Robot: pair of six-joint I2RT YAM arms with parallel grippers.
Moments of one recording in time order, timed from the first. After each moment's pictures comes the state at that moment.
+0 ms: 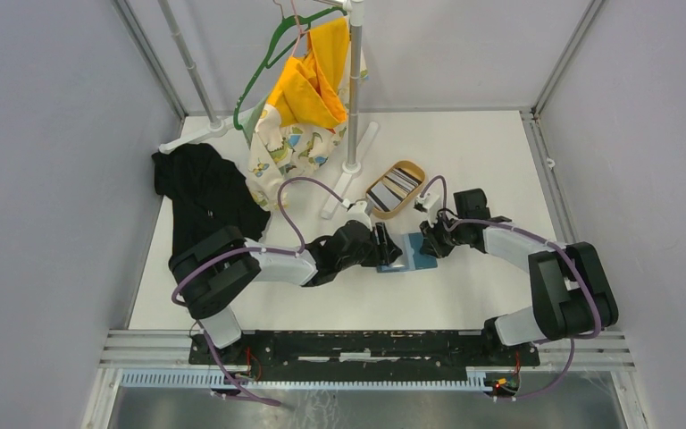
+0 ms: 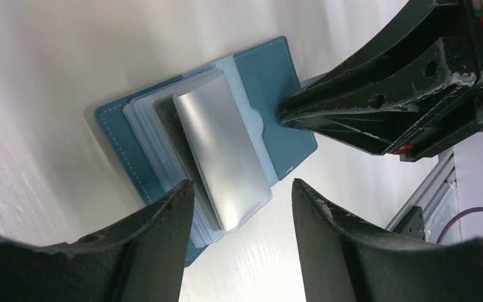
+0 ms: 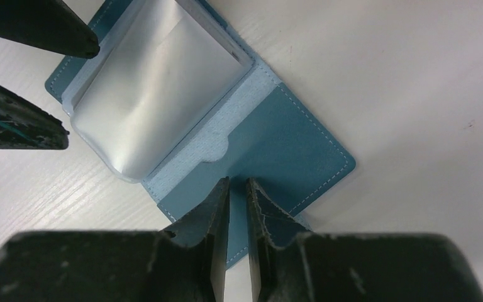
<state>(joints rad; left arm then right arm) -1.00 1.71 0.74 0.46 -0.12 -0.87 0.22 1.44 0.61 -0.20 -0.58 -0.45</state>
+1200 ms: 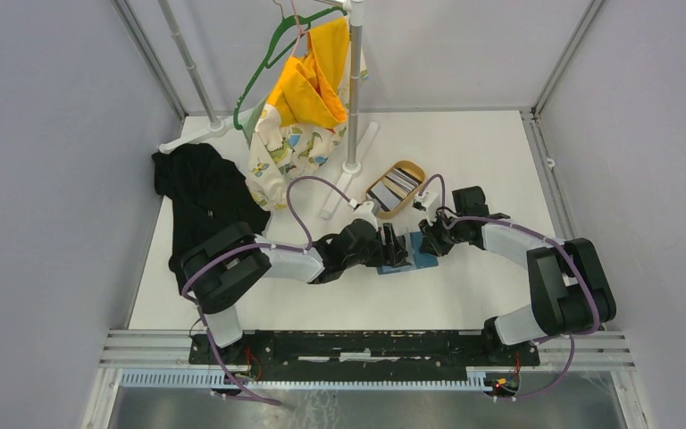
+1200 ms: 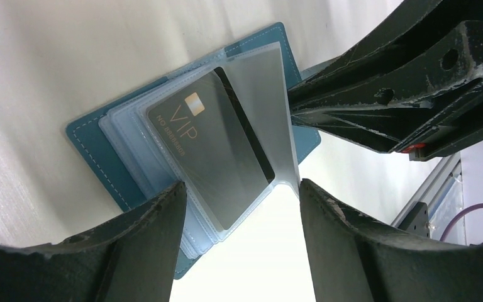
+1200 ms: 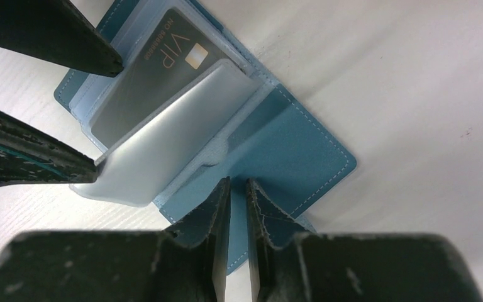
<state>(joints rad) -1.01 1.77 0.79 0.43 -0.08 -0.87 0.23 1.47 0.65 -0.22 -0.58 -0.45</state>
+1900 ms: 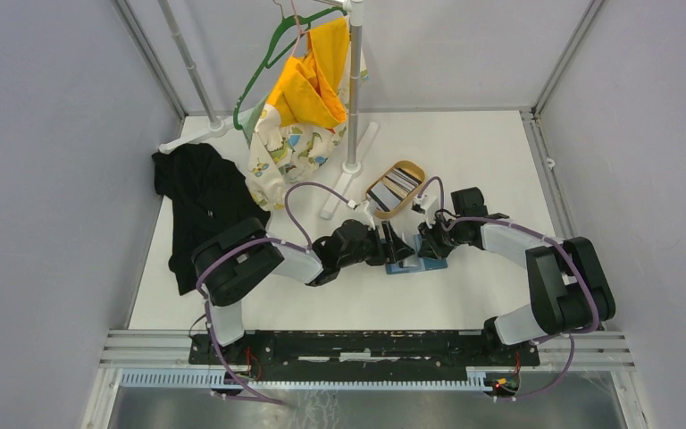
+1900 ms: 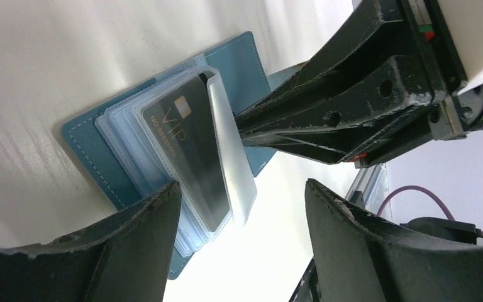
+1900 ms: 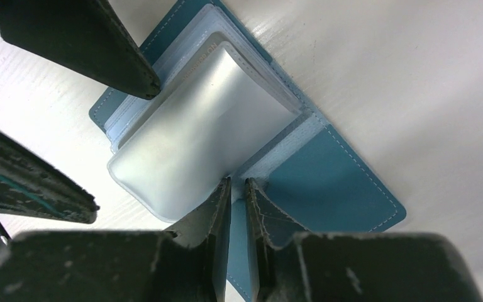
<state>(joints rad) -0.97 1.84 0.73 0.72 0.07 -0.97 0.24 1.47 0.65 -0.26 -0.61 -0.45</state>
